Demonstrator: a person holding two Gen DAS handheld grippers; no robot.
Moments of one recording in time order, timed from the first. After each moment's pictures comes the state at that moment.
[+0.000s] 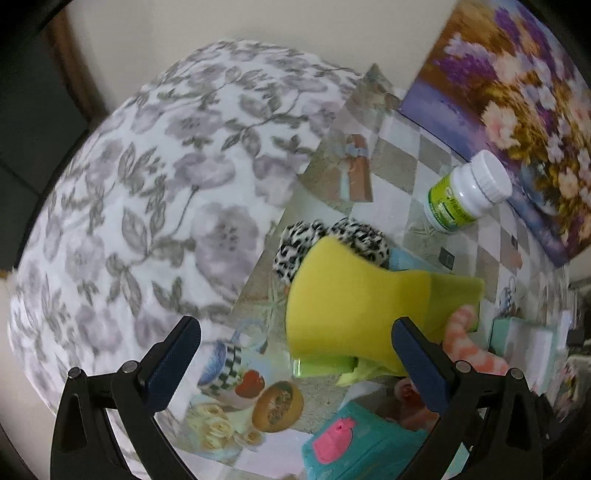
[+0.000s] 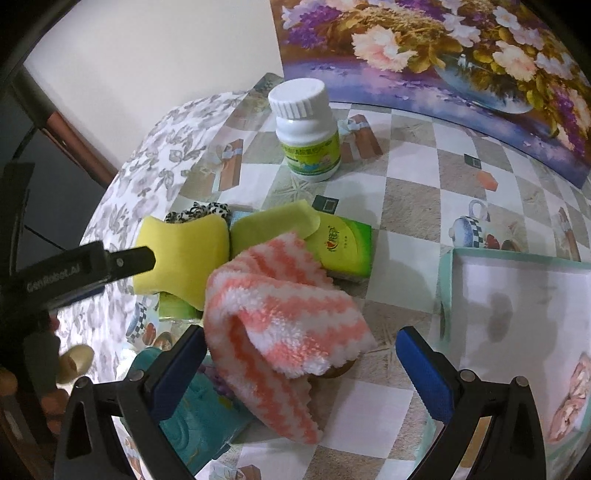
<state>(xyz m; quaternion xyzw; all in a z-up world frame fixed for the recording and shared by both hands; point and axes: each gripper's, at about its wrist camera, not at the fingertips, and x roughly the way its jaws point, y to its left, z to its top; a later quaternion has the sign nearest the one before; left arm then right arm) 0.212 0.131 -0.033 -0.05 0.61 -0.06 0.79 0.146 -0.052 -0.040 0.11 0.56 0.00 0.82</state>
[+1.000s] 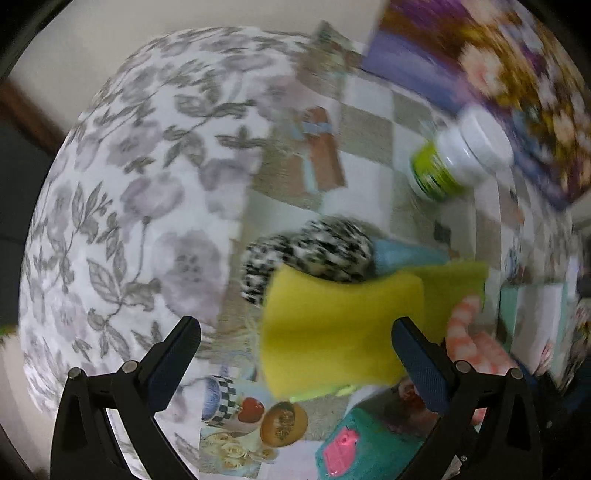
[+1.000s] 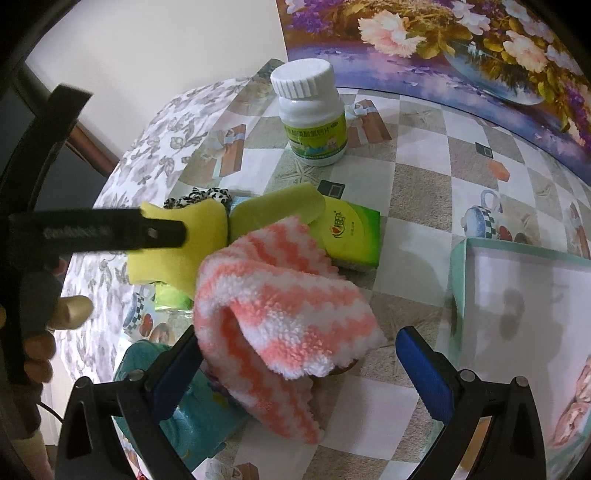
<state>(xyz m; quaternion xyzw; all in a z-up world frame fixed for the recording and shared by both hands) 0.257 0.109 -0.048 0.01 0.66 -0.11 0.74 0.149 -0.053 -0.051 0.11 0.58 0.01 0.81</state>
